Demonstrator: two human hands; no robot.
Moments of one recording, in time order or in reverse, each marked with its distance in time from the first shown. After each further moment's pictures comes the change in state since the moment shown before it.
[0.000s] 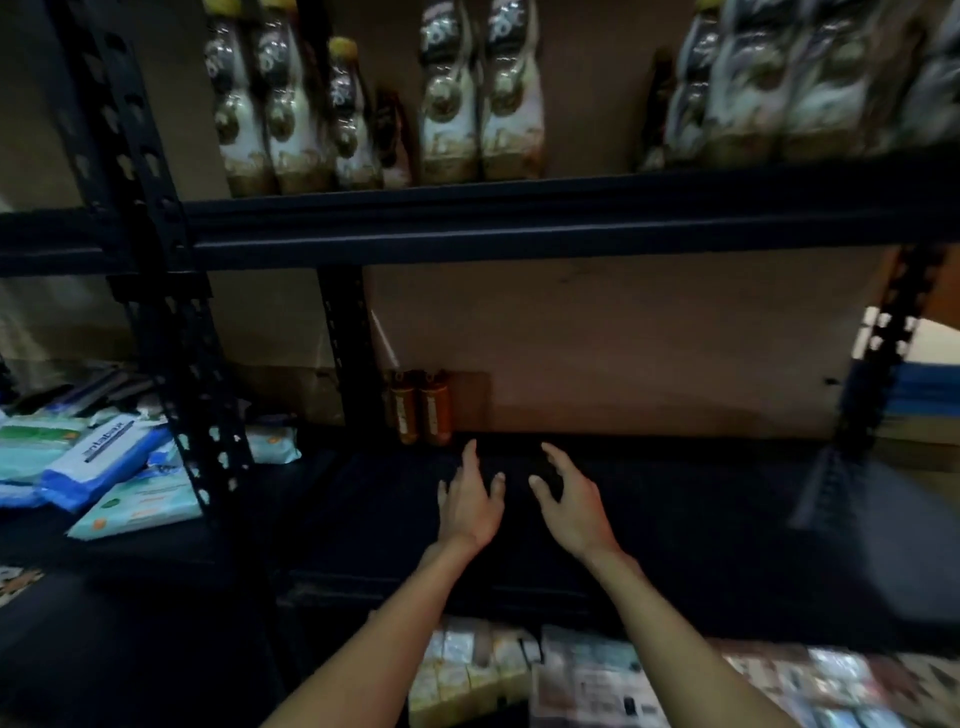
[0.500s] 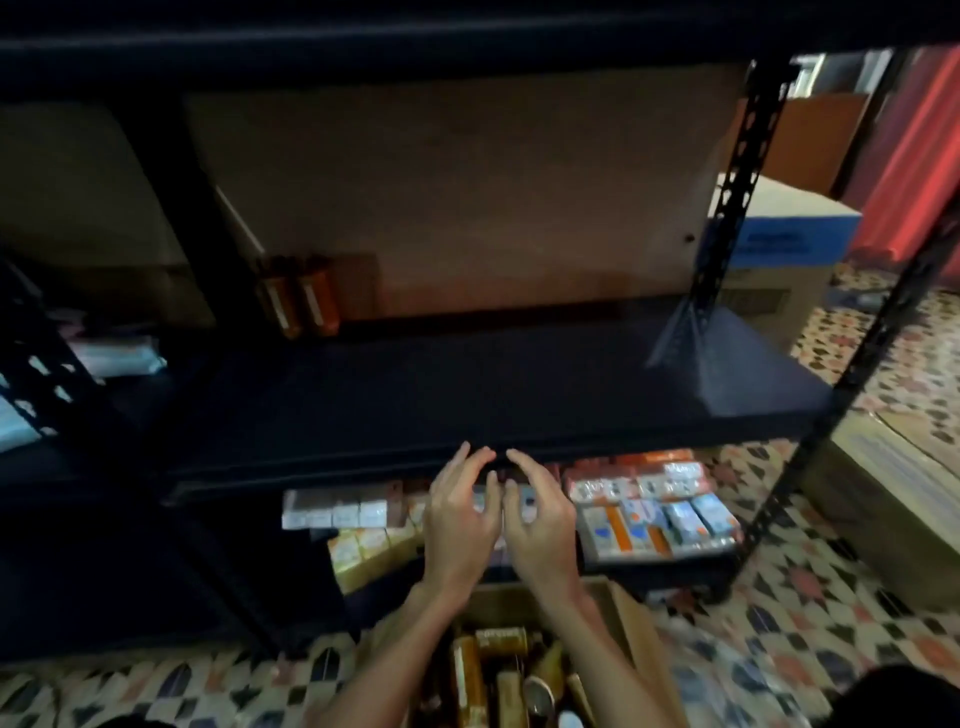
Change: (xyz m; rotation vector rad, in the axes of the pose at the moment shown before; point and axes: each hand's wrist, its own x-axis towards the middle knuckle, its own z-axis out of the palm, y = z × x) left_hand -0.188 0.010 0.096 -0.150 0.160 0.356; right_hand -0.201 0.066 -0.014 0.037 0.400 -0.071
